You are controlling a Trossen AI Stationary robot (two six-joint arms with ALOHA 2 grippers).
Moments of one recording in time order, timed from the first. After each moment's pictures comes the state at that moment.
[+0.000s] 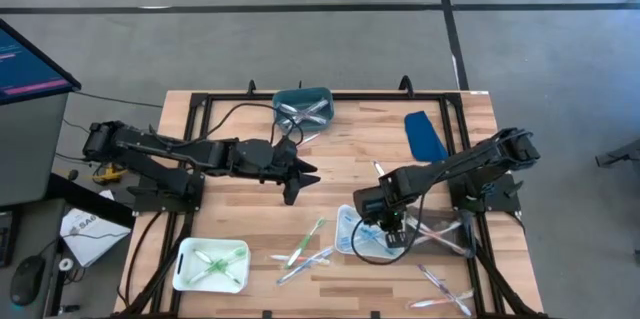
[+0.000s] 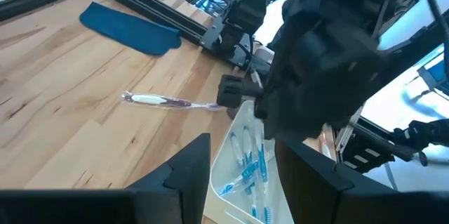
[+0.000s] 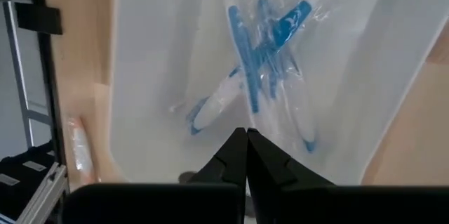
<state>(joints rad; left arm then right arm) -0.11 1.32 1.00 -0.07 -0.17 -0.53 0.27 1.66 1.14 -0.93 -0.31 0.15</state>
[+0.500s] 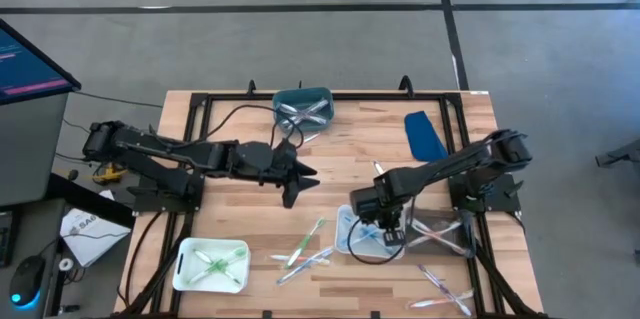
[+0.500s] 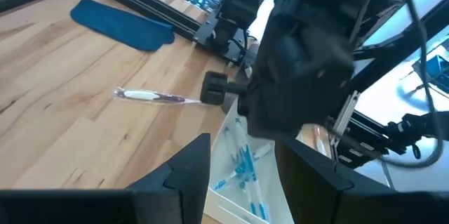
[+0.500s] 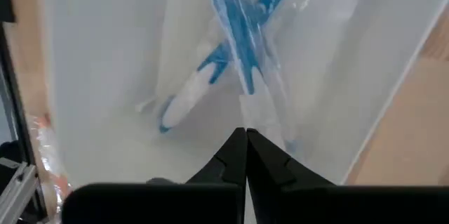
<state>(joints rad) -0.13 1.32 1.00 -0.07 -0.17 -0.53 0.25 1.70 1.14 -0.94 -0.28 0.11</state>
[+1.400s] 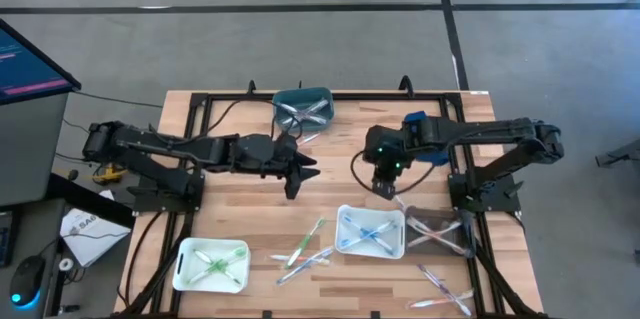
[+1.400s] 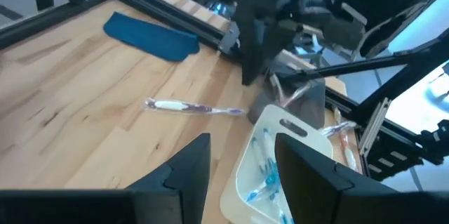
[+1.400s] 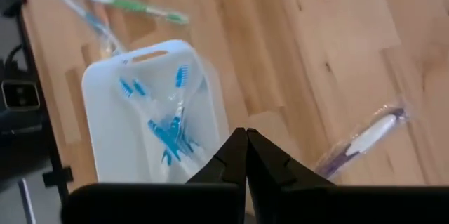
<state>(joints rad) -0.07 1.32 1.00 -0.08 -0.18 -0.48 -0.04 1.42 1.24 -0.98 -0.17 0.34</state>
